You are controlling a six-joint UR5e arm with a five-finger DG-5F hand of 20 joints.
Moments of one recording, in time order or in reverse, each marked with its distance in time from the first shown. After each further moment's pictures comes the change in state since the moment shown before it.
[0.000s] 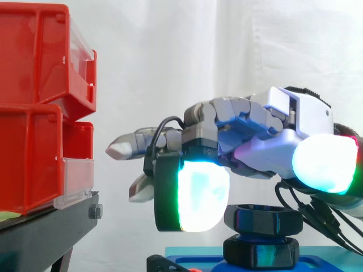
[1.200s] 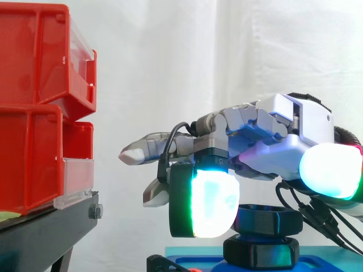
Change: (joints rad) arm -0.027 -0.002 0.000 0.003 -0.049 0.005
